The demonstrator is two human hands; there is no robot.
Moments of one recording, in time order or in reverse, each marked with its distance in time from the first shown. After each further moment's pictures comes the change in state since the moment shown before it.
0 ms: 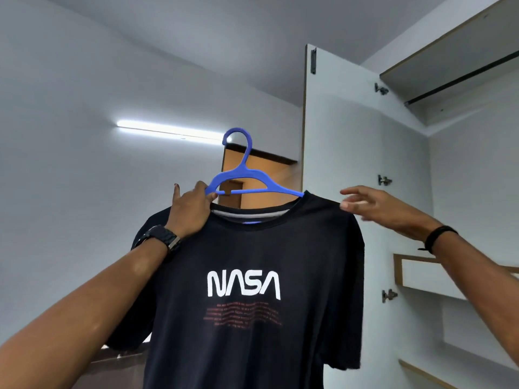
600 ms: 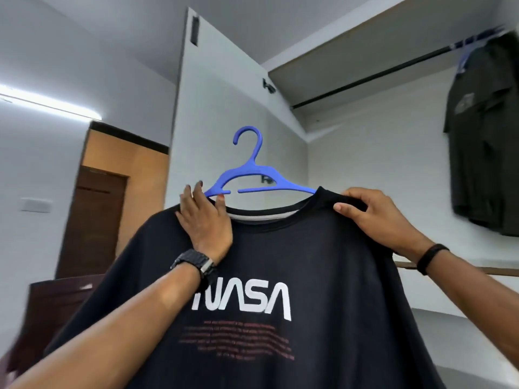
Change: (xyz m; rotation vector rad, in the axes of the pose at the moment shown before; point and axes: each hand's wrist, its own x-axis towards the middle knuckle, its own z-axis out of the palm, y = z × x) left_hand 0.036 0.316 0.274 -0.655 0.178 -0.194; right_hand -0.037 0.180 -0.173 -0.373 0.489 -0.012
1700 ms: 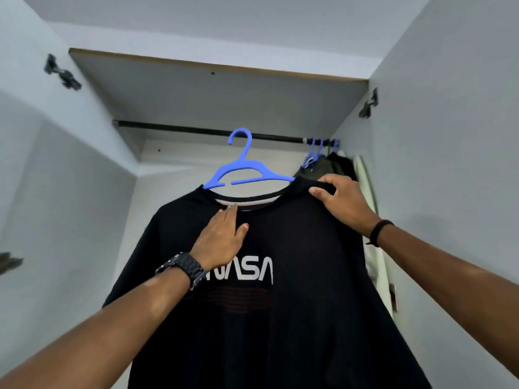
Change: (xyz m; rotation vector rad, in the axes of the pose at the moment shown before) left_hand 0.199 0.393 0.453 -0.485 -0.872 0.465; right_hand 0.420 0.174 -0.353 -0.740 0.270 0.130
